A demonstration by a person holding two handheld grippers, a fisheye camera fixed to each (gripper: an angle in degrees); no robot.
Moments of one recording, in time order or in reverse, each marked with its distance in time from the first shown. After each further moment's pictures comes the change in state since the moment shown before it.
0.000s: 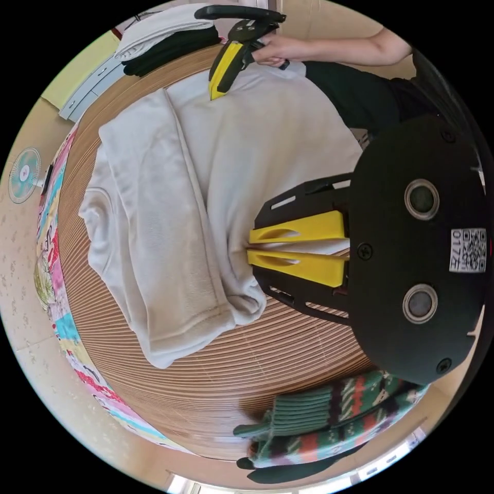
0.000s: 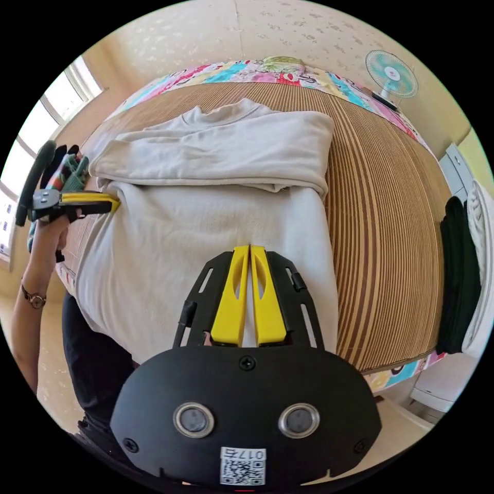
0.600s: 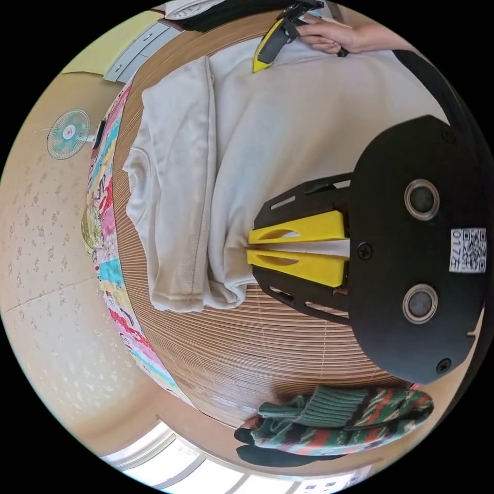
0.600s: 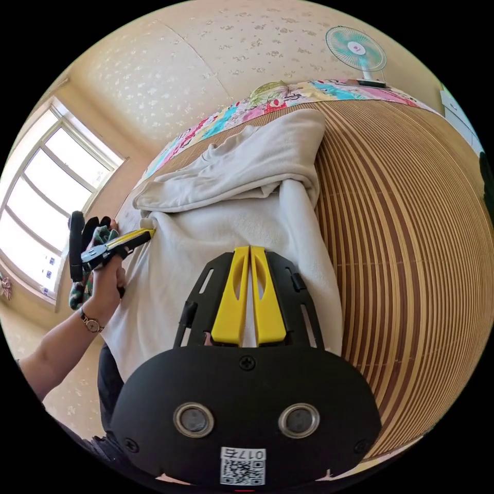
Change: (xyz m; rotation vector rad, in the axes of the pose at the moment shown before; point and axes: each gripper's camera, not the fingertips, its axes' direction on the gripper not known) left arm 0.031 -0.027 0.007 0.367 -0.175 -0.185; right arm 0.094 -0.030 0.028 0.257 -0.357 0.174
